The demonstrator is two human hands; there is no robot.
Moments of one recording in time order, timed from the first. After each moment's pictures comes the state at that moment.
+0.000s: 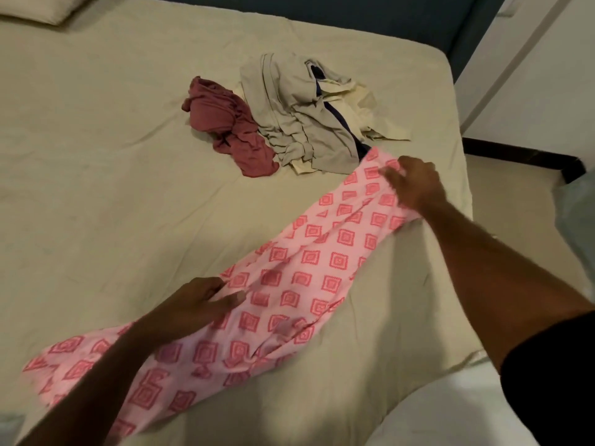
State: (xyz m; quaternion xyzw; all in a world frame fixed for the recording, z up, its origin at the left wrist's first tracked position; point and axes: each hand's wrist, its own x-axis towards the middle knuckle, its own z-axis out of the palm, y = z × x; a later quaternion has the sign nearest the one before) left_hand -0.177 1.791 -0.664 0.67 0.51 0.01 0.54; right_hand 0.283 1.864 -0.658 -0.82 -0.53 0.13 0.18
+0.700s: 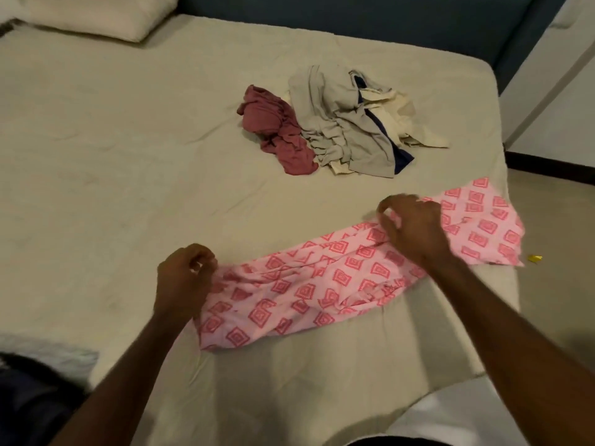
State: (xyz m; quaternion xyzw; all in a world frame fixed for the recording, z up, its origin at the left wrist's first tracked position) left_hand -0.229 1.767 -0.661 0.66 0.68 0.27 0.17; right_hand 0.177 1.779 -0.648 -0.71 -0.68 0.07 0.19
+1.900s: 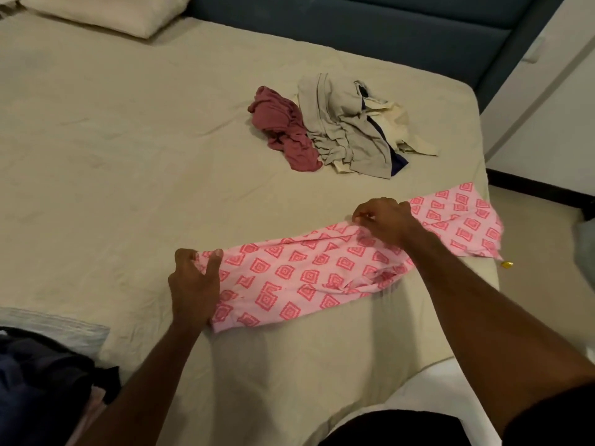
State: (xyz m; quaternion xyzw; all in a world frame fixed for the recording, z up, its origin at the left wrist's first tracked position) left_hand -0.222 1.721 -0.669 0.47 0.76 0.35 0.29; right_hand 0.142 1.799 -0.640 -0.70 -0.70 0.16 0.03
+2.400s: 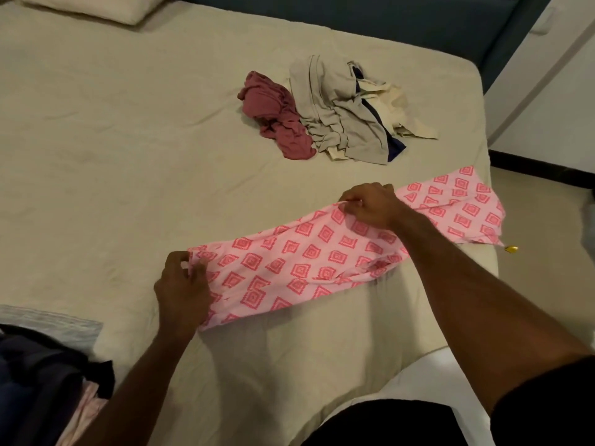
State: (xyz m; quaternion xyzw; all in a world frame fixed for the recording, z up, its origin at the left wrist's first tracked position) left_hand -0.221 1.702 -0.668 0.50 0.75 0.35 0.26; right_hand 0.139 1.808 -0.638 -0.65 -0.73 0.23 0.05
